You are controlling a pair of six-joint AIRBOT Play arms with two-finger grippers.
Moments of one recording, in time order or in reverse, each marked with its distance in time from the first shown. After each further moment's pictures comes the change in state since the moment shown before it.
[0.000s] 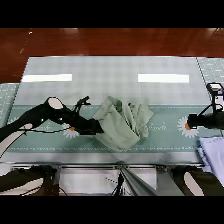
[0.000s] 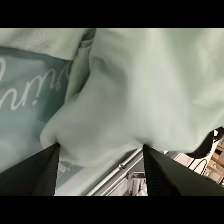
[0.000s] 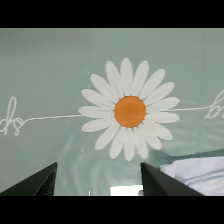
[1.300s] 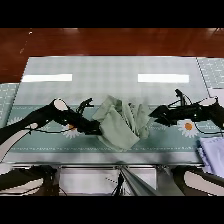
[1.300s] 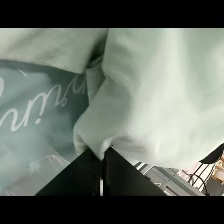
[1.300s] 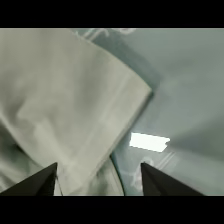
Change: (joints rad) left arm -0.034 -0.043 -0.001 -0.015 0.044 0.031; right arm -0.071 -0.590 -0.043 0.962 -0.149 -0.347
